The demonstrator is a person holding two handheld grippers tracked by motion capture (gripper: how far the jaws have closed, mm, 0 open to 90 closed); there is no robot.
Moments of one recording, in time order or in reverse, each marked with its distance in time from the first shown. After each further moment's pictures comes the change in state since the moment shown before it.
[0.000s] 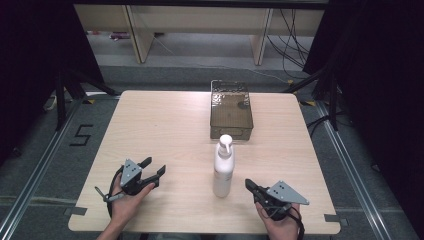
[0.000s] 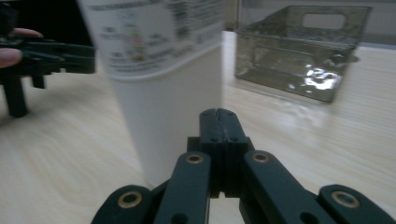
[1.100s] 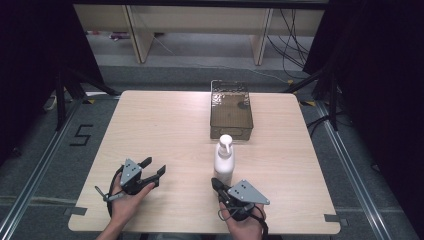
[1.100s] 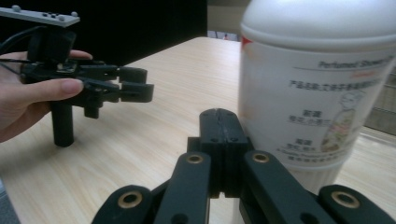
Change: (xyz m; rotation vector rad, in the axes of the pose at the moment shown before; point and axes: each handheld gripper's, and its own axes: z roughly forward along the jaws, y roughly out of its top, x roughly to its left) left arm 0.001 0.000 0.000 0.007 -0.002 -0.001; right arm 0.074 0.026 0.044 -0.008 0.025 -0.021
